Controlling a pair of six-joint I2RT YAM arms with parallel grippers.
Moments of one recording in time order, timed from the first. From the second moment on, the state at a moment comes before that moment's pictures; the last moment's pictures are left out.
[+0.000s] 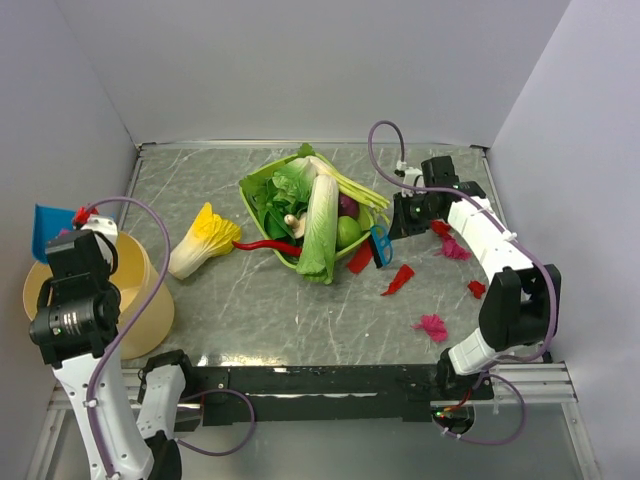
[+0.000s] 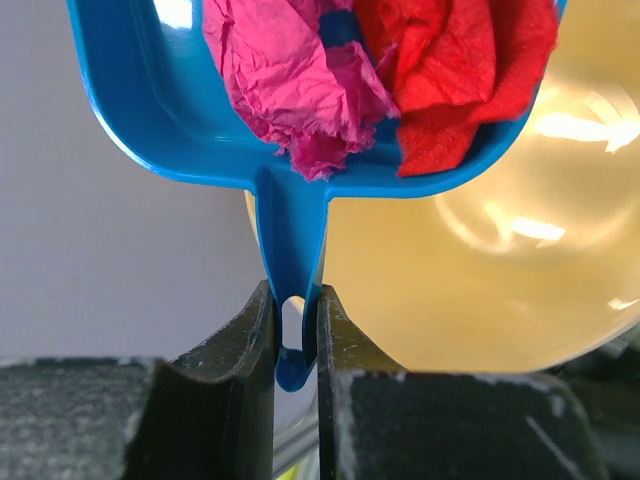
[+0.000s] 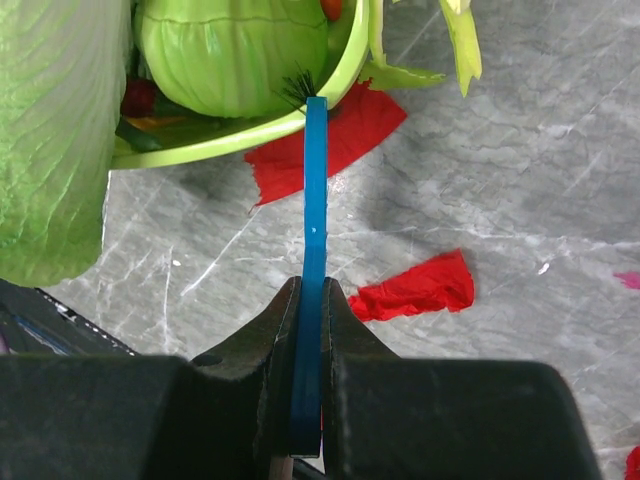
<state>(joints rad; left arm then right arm) 0.29 0.73 1.36 -1.30 -0.51 0.46 0.15 1.54 1.27 -0.80 -0.41 -0.03</state>
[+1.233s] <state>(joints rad) 0.30 0.67 1.25 -1.37 -0.80 1.27 0.15 1.55 1.27 -0.79 -0.41 0.01</state>
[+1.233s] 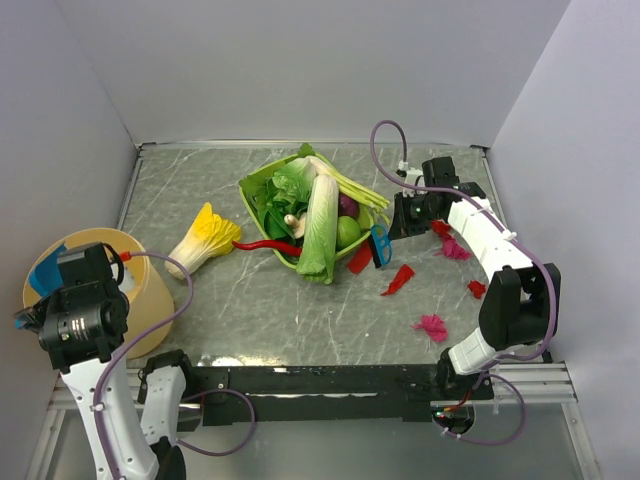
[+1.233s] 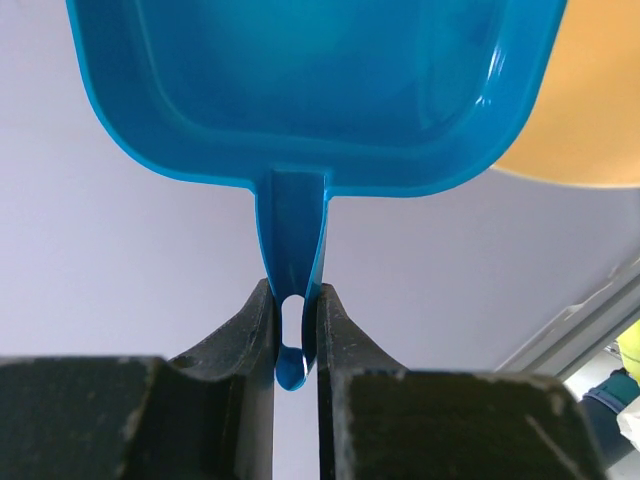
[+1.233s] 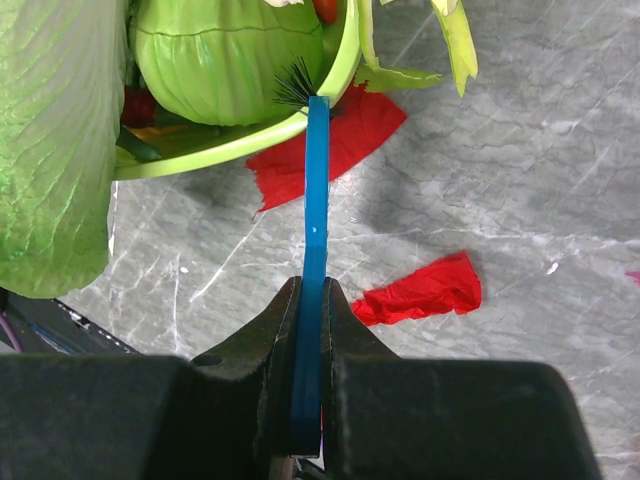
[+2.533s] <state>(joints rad) -0.37 1.05 1.29 -1.12 0.35 0.85 0.04 1.05 1.34 -1.18 -0.44 -0.56</state>
